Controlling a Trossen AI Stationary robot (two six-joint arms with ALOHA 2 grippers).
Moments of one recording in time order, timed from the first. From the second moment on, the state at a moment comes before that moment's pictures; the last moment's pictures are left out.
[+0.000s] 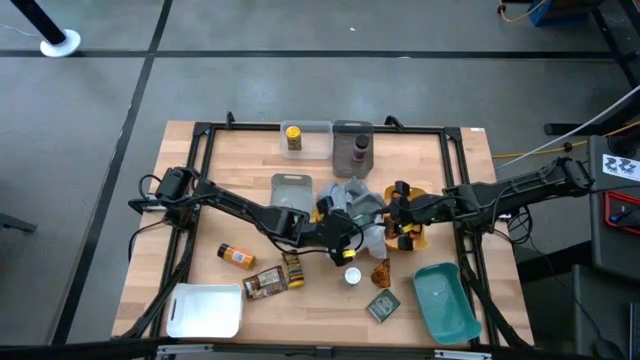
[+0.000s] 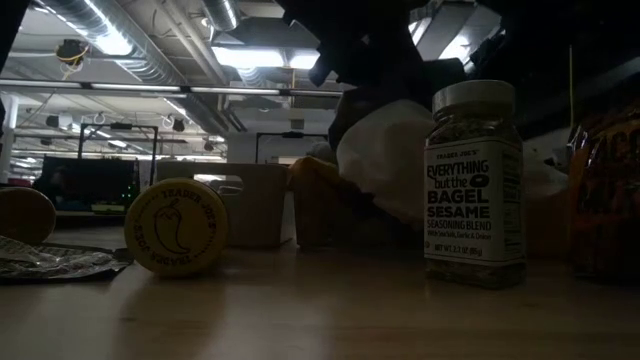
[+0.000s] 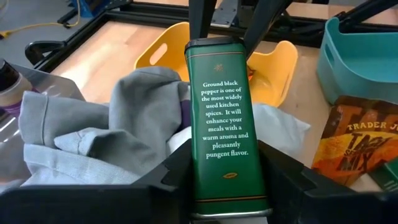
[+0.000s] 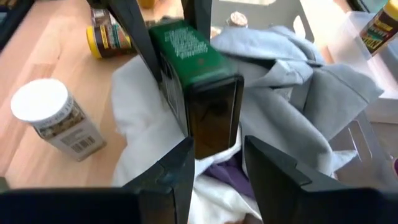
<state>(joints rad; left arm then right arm) -0.24 1.92 1.43 -0.13 -0.54 -0.28 0.24 1.02 0.72 -0.36 0.23 0.07</state>
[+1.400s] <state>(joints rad) -0.26 1.92 1.43 -0.11 -0.50 -0.23 0.24 1.16 0.72 -0.22 0.10 -0.14</state>
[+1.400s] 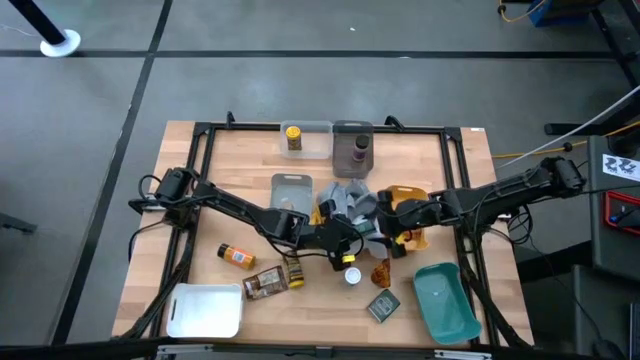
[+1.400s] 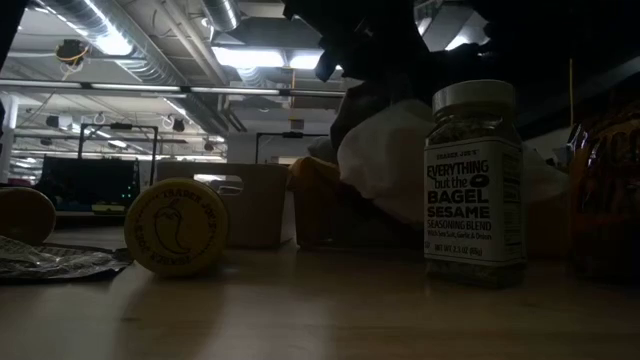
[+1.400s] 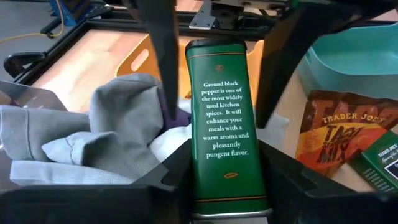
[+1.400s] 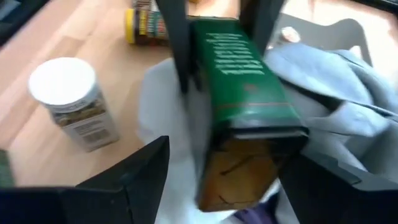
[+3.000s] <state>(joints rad) -0.24 1.92 1.43 -0.13 -0.50 -0.15 0.24 1.16 0.97 -0.77 0.02 -0.01</state>
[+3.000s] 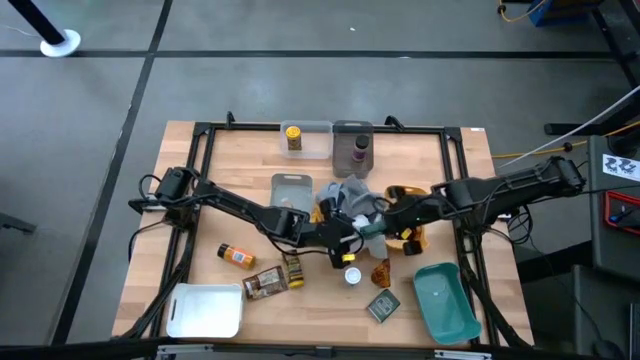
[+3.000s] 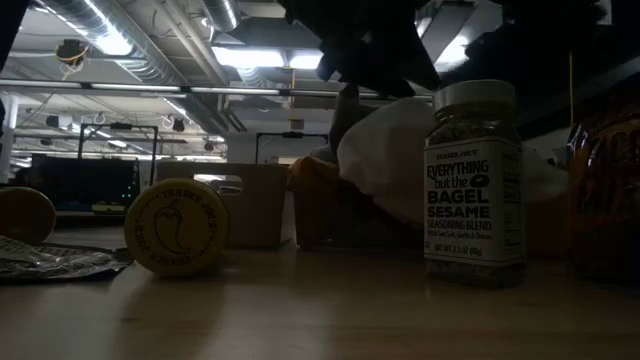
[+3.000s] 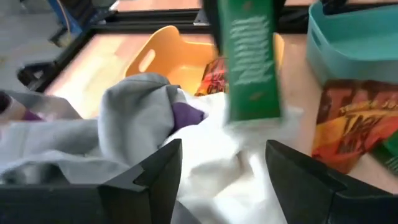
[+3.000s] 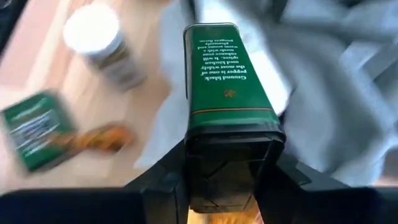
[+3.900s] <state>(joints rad) -0.20 1.92 1.43 -0.16 -0.50 -0.13 0.35 1.16 1.14 -1.16 -0.33 0.48</state>
